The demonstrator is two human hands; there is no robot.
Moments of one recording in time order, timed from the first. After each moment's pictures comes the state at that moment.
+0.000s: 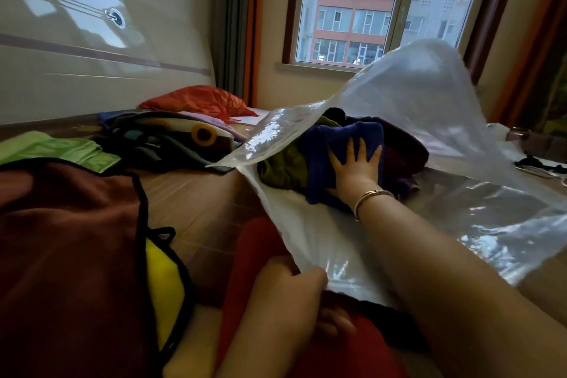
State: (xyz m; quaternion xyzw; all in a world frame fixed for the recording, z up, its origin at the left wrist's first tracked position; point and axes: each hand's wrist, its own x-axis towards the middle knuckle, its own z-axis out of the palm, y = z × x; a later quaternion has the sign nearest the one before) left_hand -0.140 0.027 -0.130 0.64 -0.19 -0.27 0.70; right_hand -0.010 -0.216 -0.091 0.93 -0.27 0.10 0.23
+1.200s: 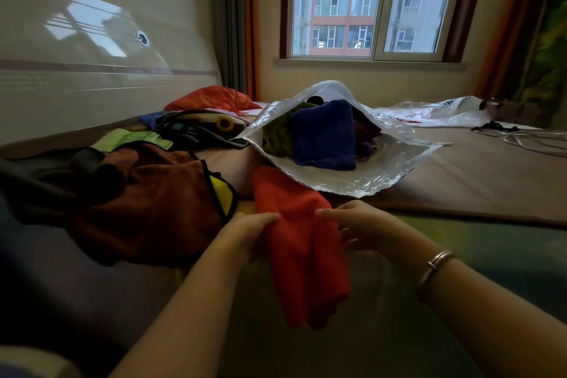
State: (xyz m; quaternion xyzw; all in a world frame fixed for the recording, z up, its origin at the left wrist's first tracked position) left_hand -0.232 0.118 -0.124 0.70 -0.01 -0.24 0.67; right_hand -0.307 -0.047 -0.108 0.81 -0.26 0.00 -0.53
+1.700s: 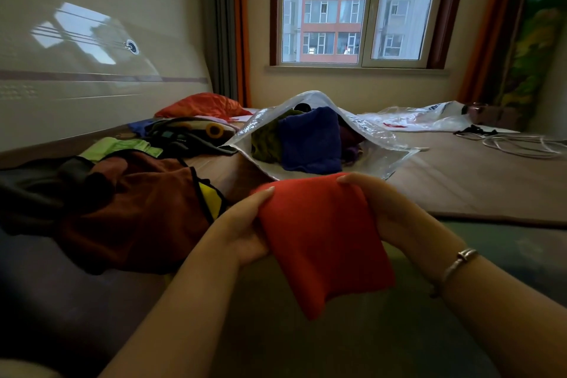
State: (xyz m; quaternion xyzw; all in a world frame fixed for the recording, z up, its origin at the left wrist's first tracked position) left_hand -0.255 0.119 -0.093 0.52 -0.06 -0.37 0.77; right_hand -0.344 -0.068 -0.075 0.65 -0.17 0.09 -0.74
